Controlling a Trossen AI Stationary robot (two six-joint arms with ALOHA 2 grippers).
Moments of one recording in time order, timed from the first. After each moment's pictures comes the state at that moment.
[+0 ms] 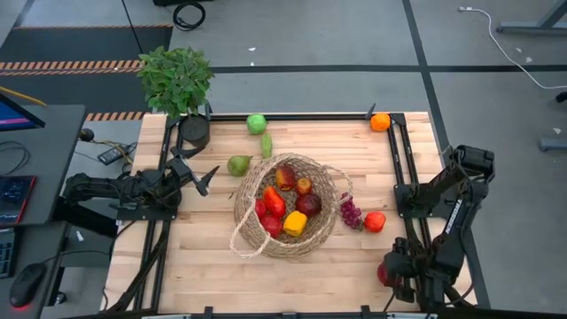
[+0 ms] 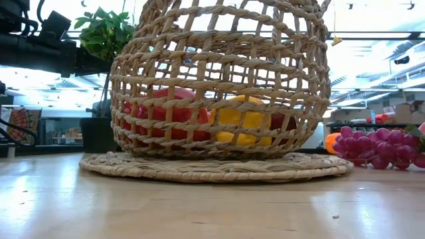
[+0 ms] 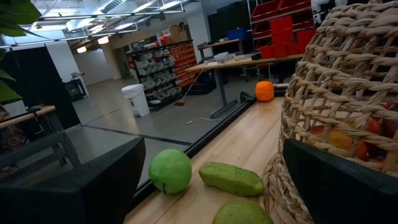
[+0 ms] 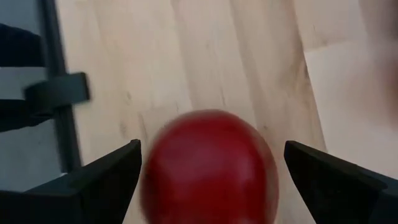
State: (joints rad) left arm -0.08 0.03 0.01 0.10 -0.76 0.25; right arm 1.27 1.54 0.86 -0.72 0.36 1.49
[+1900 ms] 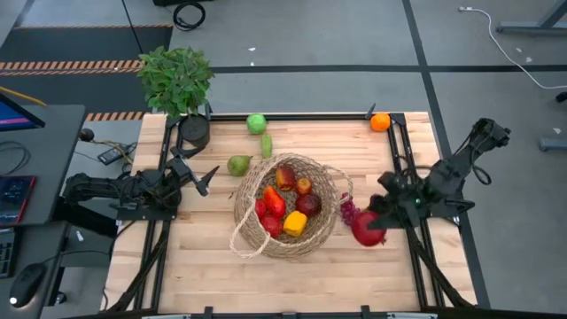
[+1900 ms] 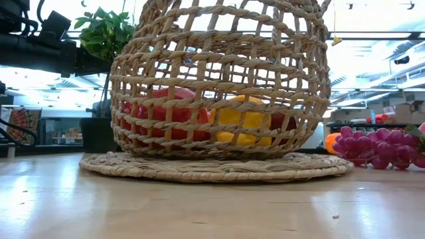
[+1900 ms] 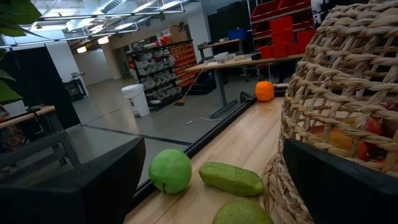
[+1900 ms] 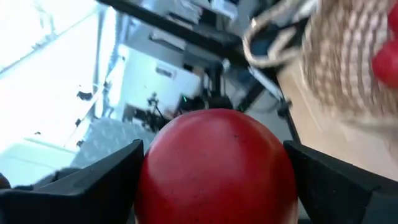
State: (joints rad) left arm -0.08 0.03 0.01 0.10 -0.76 0.25; right arm 0.66 0.78 0.79 -0.07 0.24 1.17
